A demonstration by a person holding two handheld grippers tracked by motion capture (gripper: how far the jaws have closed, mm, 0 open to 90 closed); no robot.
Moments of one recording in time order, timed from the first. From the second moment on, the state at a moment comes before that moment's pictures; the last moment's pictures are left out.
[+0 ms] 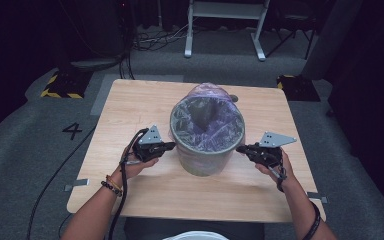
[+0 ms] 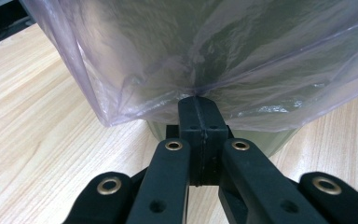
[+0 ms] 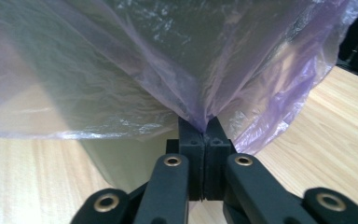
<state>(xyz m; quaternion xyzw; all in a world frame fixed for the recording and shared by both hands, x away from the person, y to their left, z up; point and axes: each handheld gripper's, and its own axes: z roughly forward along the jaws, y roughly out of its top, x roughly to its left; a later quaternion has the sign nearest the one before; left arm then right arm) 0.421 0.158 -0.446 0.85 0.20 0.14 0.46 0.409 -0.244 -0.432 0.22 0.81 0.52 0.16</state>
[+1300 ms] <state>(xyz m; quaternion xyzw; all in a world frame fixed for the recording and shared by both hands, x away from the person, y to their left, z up) 0.404 0.200 -0.464 0.86 0.26 0.16 0.42 0.381 -0.272 -0.425 0.23 0.80 0.54 0.16</state>
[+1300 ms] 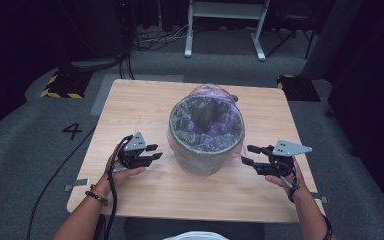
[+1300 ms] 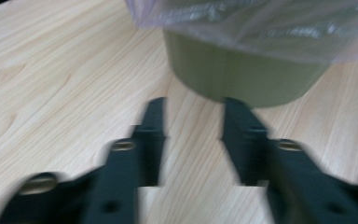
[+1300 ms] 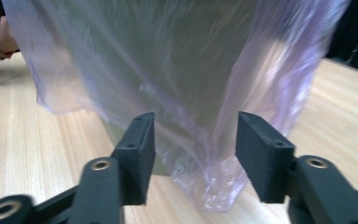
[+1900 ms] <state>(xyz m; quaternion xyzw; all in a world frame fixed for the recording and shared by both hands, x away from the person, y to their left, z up) 0.390 0.206 -0.484 0.87 0.27 0.12 0.39 0.404 -0.275 -0.356 0.22 0.77 0.56 0.19</state>
